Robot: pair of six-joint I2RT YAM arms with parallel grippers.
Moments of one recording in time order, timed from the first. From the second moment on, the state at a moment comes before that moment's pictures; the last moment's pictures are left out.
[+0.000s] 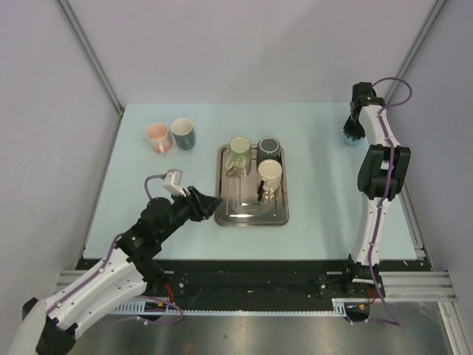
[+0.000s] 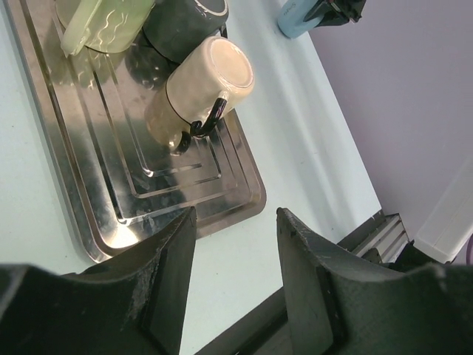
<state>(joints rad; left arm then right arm) -0.70 0.58 0.41 -0.04 -0.04 -0.74 -0.09 2.30 2.14 -0.89 0.26 0.42</state>
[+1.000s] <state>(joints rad) -0.70 0.54 0.41 -0.04 -0.02 -0.74 -0.06 2.12 1.97 -0.88 0.28 0.47</state>
